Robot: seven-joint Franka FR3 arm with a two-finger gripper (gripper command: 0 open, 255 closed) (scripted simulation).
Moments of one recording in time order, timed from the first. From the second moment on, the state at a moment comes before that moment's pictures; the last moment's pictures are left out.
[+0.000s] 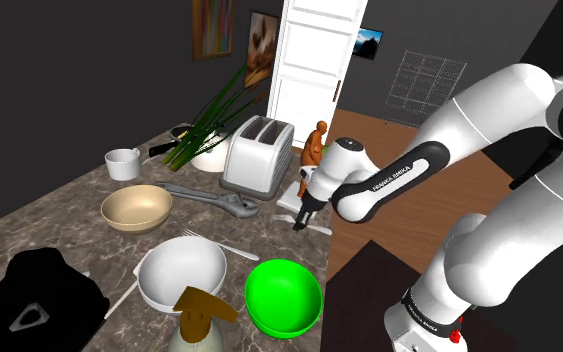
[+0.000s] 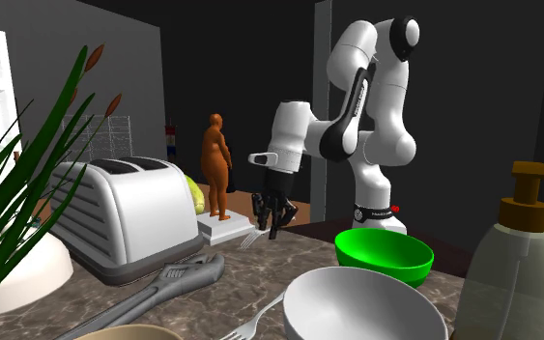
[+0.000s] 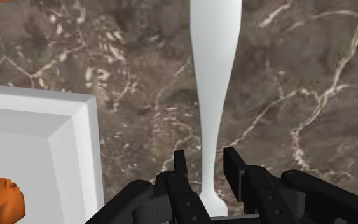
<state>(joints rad) 0.13 -0.23 0.05 -2.84 -0.08 2.83 -0.25</state>
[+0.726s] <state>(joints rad) 0.16 -0.39 0.03 -2.79 -0.05 2.63 -0.27</state>
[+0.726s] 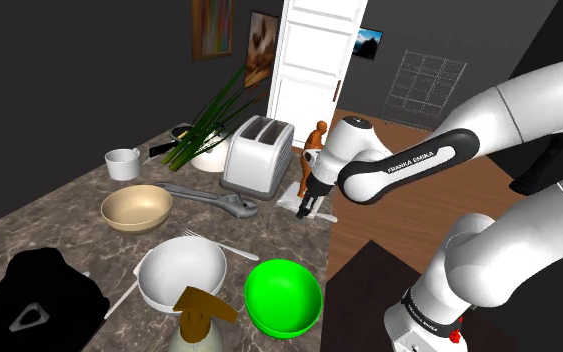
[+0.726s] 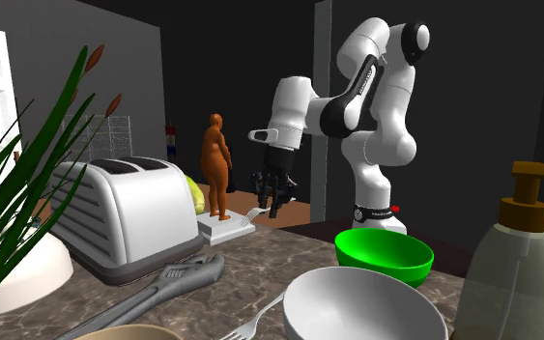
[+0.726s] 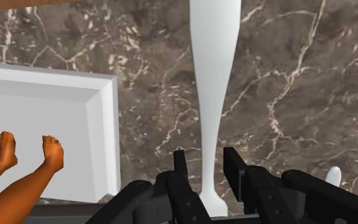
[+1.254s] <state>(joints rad) 0.16 -0.48 0.03 -2.74 -0.04 2.49 -0.29</state>
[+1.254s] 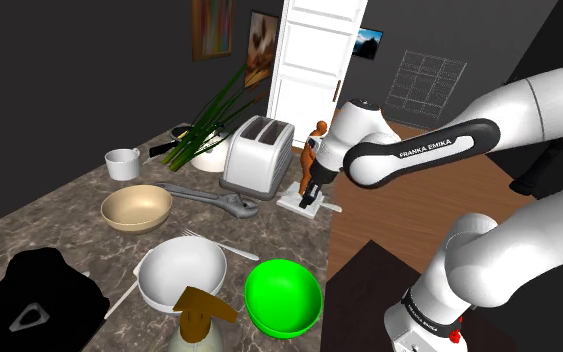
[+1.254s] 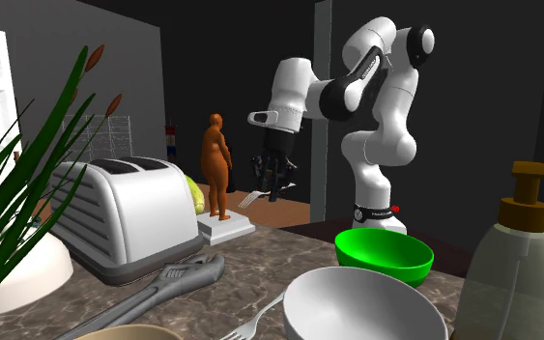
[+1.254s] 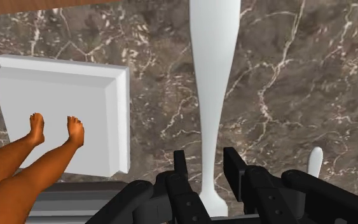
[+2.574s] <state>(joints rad) 0.38 -0.58 0.41 -2.78 0.10 2.41 0.17</state>
